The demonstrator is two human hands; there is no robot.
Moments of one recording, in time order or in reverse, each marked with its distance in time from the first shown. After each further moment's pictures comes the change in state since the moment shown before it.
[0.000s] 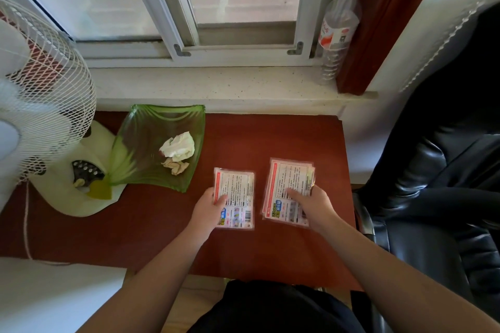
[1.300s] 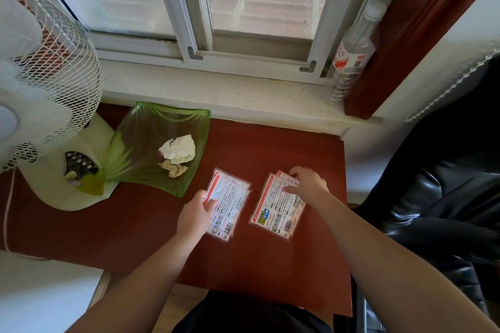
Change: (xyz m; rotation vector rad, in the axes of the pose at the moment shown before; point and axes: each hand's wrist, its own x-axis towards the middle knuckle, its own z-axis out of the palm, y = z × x) left_hand 0.008 -0.002 -0.011 0.366 0.151 0.080; right_hand 0.064 -0.071 0.003 -1.100 0.001 -0.280
